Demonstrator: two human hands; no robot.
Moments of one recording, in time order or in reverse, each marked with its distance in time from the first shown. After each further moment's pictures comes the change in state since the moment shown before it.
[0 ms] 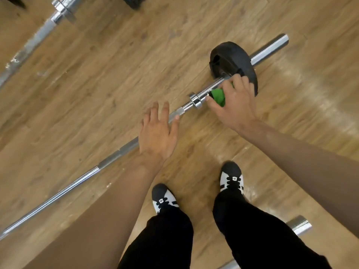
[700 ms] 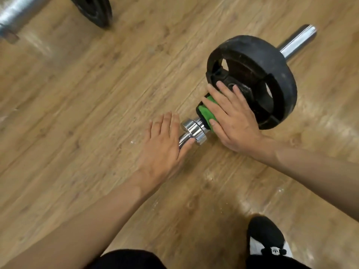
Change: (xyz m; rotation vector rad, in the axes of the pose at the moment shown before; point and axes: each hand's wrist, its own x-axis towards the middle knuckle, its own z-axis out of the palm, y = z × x) left_hand 0.158 -0.035 0.157 0.363 0.064 0.391; right_hand 0.026 0.101 0.177 -0.105 0.169 -0.443
